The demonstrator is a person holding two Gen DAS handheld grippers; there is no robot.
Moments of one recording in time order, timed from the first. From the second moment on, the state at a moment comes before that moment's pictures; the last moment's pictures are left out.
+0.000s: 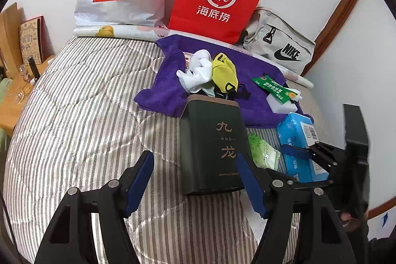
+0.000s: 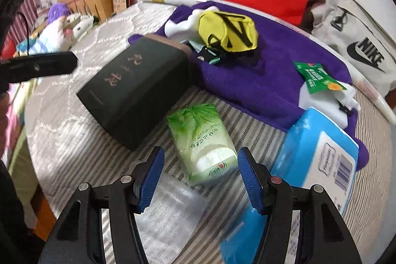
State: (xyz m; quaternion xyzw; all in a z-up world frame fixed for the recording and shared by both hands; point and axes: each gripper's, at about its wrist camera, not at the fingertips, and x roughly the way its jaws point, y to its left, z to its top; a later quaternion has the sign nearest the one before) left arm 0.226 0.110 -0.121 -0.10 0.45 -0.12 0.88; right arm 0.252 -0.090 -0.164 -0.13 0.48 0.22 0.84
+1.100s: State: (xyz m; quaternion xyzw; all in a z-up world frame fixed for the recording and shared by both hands) left arm 0.178 0.080 -0.130 -0.07 0.47 -0.12 0.87; right arm 0.200 -0.112 -0.131 -0.11 0.42 0.21 0.88
